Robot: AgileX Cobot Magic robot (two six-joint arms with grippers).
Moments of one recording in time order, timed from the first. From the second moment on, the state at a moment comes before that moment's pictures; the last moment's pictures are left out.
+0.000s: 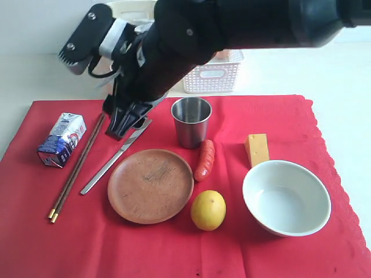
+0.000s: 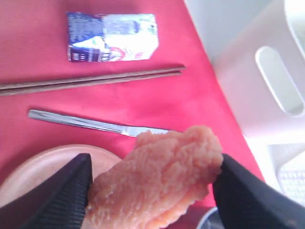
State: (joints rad) left arm 0.01 0.22 0.00 0.36 -0.15 -0.42; right arm 1.00 1.84 -1.38 -0.08 0.53 -0.30
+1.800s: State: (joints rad) left arm 0.01 0.22 0.00 0.36 -0.15 -0.42; right arm 0.45 2.17 -1.42 0.19 -0.11 -0.26
